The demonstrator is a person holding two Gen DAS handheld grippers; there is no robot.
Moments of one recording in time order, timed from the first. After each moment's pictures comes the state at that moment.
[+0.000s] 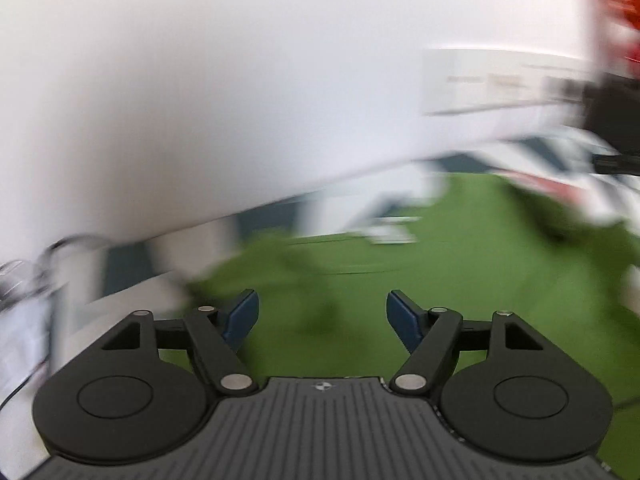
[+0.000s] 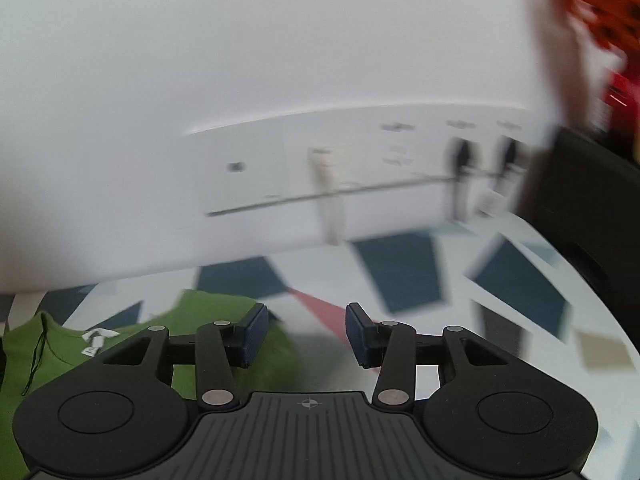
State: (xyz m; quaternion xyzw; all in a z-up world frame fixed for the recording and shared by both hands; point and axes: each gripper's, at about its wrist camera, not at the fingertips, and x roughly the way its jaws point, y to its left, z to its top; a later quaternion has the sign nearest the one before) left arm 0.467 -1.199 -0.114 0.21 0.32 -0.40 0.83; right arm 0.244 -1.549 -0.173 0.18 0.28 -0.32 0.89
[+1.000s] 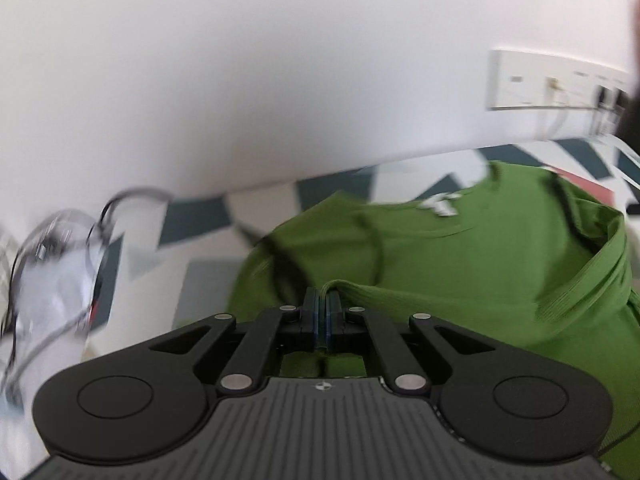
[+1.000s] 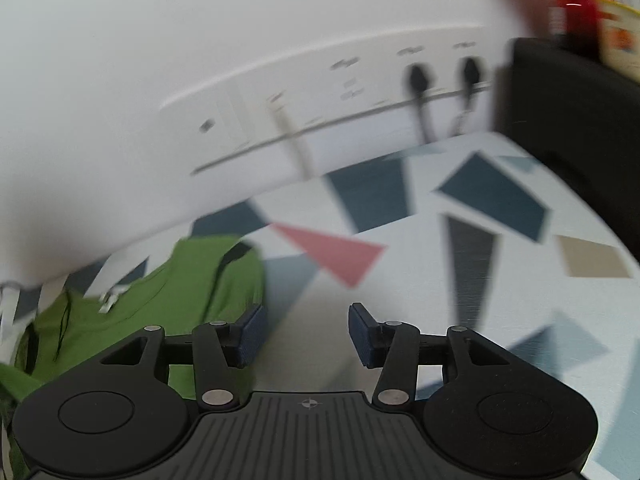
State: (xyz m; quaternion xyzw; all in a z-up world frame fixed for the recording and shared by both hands) left arm 0.483 -1.126 -0.107 0.16 0.37 -0.23 0.89; right arm 0.219 -1.550 -0.185 0.25 0.32 -0.27 0.87
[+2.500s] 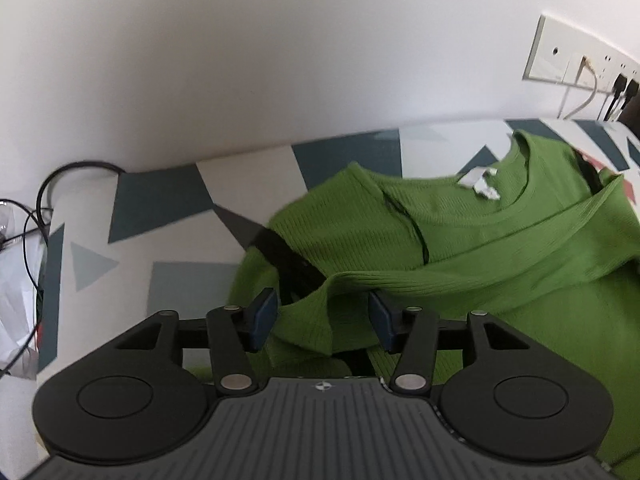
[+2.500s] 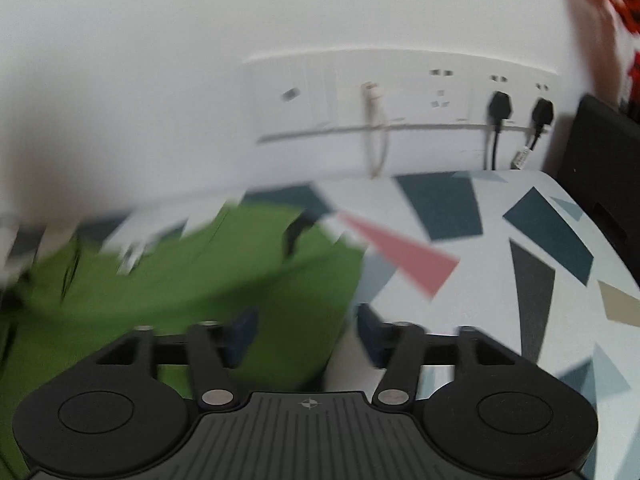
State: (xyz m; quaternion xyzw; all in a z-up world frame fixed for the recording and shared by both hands) left arm 0.568 -1.133 -0.154 0.17 0.43 -0.28 0.84; right arm 0.258 -1.489 -0.194 0.14 0.35 -0.26 0.89
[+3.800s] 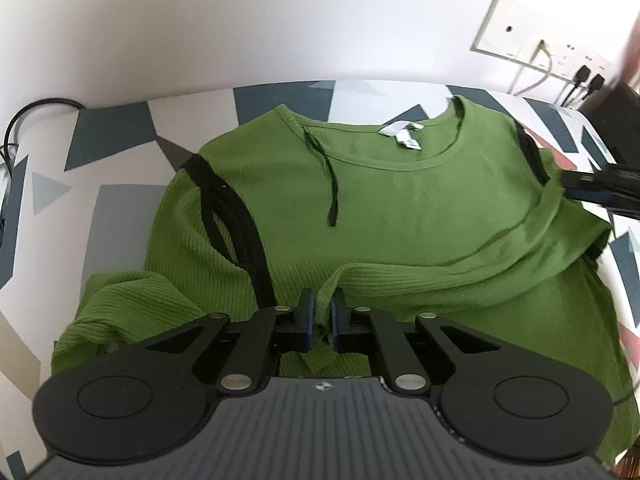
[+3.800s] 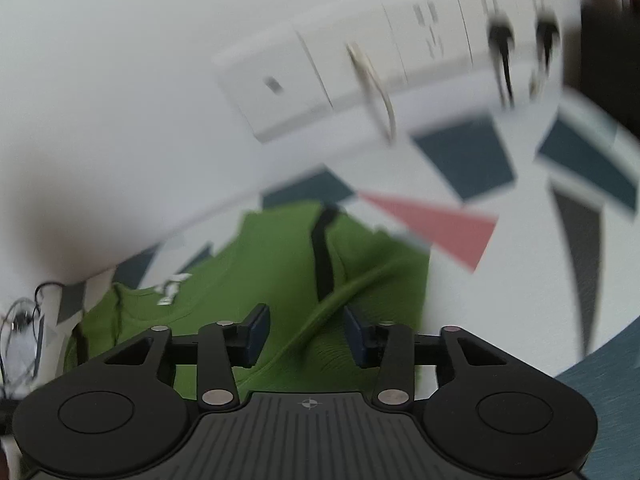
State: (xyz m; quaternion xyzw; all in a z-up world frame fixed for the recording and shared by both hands) left arm 0.524 -1.135 -0.137 0.13 0.51 -0.33 0.79; right arm 0.278 -1.550 -0.208 0.35 0.35 -0.22 0.84
